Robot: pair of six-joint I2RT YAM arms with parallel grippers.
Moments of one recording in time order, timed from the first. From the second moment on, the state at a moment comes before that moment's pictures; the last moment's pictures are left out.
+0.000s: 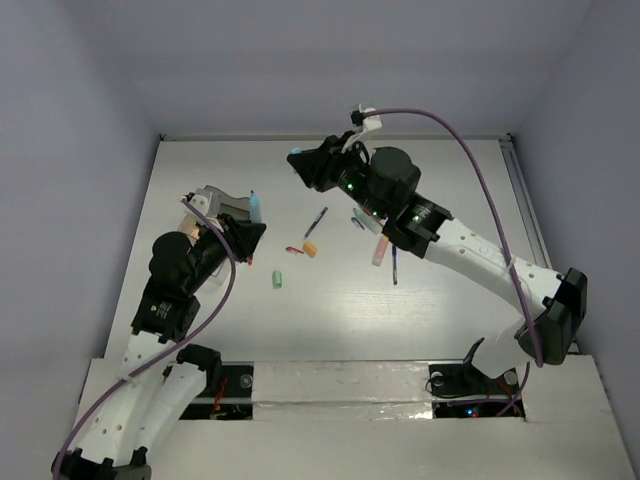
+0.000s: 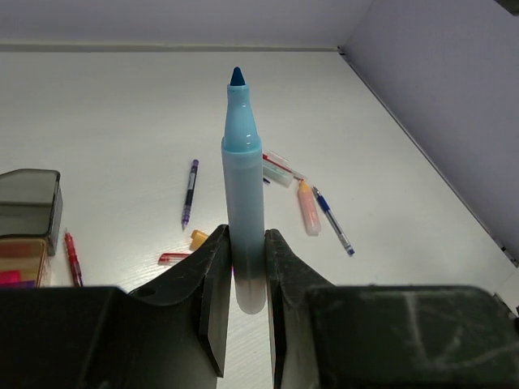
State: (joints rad) left arm -0.29 0.61 0.68 -0.14 0.30 -0.37; right arm 0.86 1.49 1.47 0.15 0.09 0.43
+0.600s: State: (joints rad) left arm -0.35 0.63 0.68 -0.16 0.25 -0.34; right arm 1.05 1.66 1.47 0.28 0.28 0.46
